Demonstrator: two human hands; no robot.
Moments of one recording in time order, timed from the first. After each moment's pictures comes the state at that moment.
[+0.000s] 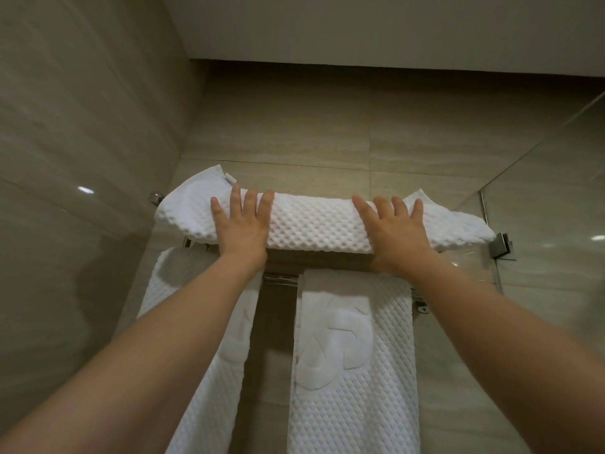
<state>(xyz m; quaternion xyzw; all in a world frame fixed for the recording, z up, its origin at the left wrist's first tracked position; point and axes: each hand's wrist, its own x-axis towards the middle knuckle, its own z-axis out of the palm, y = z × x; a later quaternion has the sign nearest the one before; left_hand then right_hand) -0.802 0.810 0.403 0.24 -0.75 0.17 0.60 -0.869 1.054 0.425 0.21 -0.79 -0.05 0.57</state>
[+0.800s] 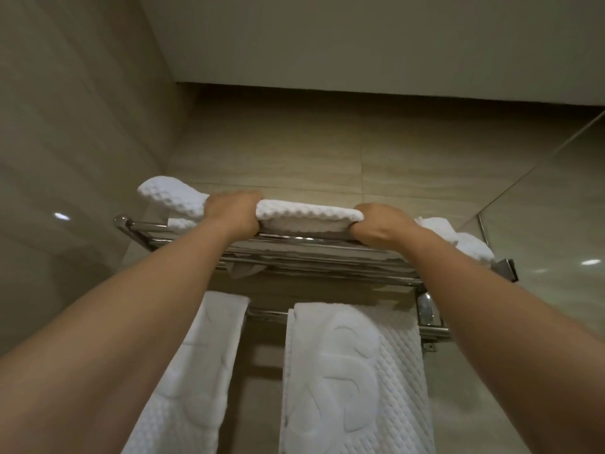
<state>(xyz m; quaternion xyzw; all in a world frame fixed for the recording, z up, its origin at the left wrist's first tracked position) -0.796 0.794 0.497 0.13 -0.78 0.10 0.60 -0.880 1.039 0.501 0.31 -0.81 0.15 0.47</state>
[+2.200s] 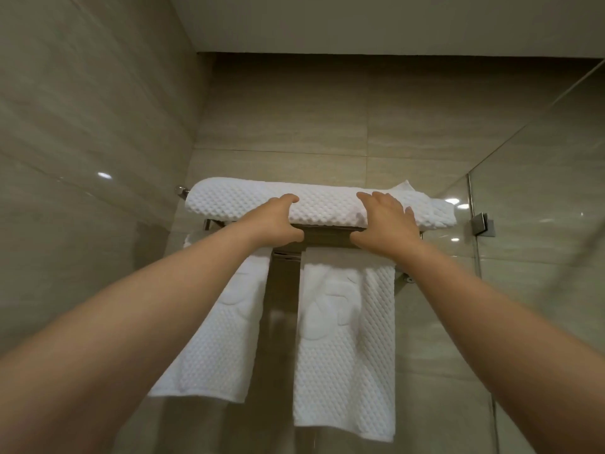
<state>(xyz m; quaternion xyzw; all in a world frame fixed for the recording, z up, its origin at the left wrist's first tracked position) -0.690 0.889 0.383 0.03 -0.89 -0.10 0.44 -0.782 1.083 0.389 0.29 -0.83 0.17 0.46</state>
